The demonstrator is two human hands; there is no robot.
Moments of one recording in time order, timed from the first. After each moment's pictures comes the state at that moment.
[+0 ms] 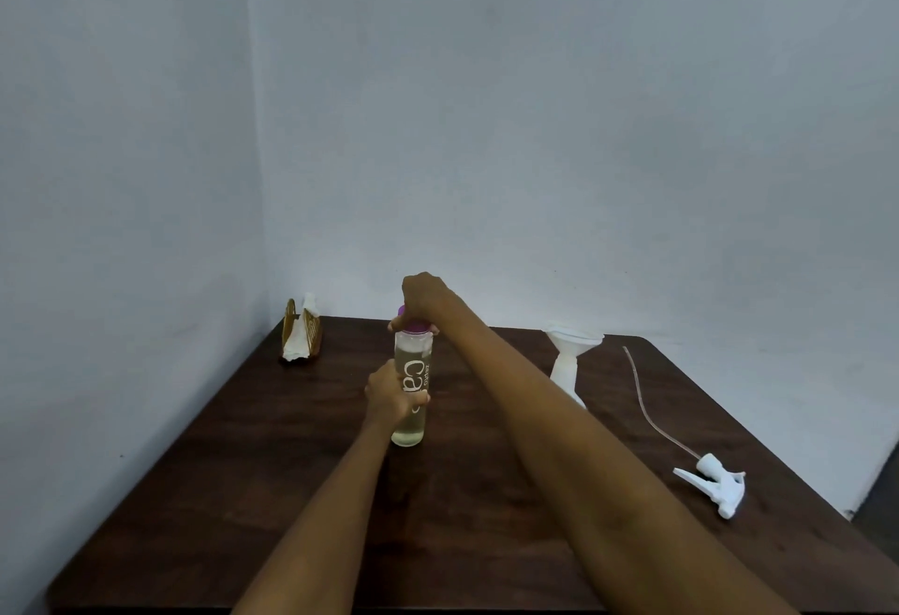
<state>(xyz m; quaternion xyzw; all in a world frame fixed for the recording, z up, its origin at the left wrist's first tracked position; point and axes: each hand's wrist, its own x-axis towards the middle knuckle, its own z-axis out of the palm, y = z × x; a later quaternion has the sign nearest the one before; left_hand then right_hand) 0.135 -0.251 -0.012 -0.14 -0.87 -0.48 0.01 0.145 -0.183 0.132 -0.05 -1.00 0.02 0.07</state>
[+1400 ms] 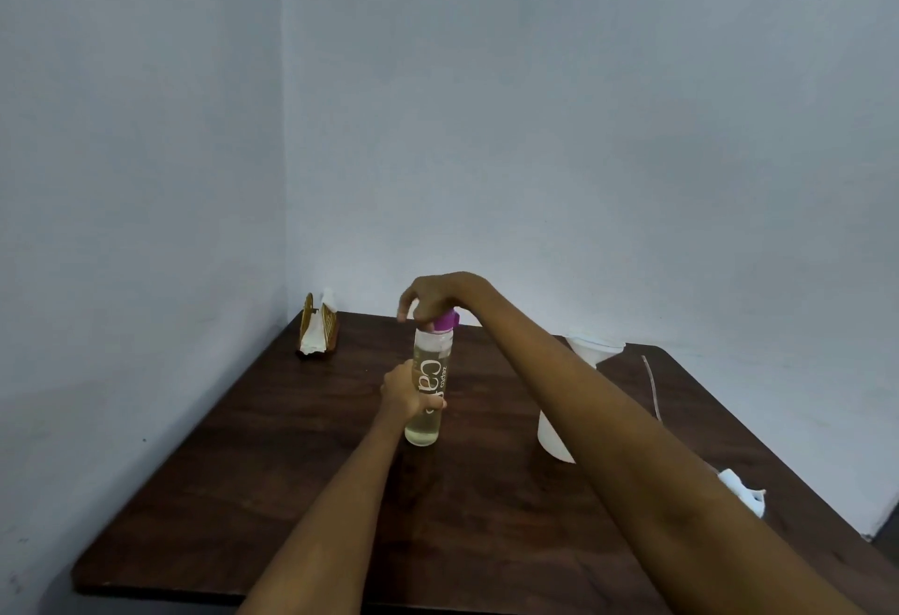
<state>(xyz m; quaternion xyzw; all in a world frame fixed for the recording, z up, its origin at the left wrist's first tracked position) 0.130 -0.256 -0.007 -0.15 -0.89 -0.44 -0.04 0.155 -0.199 0.163 -0.02 -0.99 0.03 -0.11</state>
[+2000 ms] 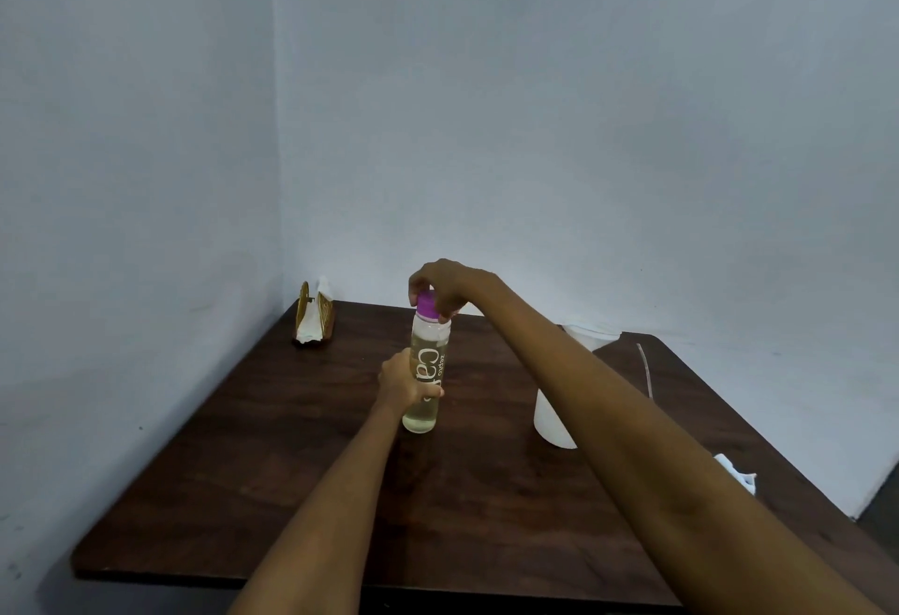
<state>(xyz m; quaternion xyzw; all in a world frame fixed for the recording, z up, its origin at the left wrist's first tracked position) 0.133 -0.258 -0.009 -0.16 -0.88 -0.44 -0.03 0.148 -0.175 0.147 0.03 -1.00 0.00 -0.03</state>
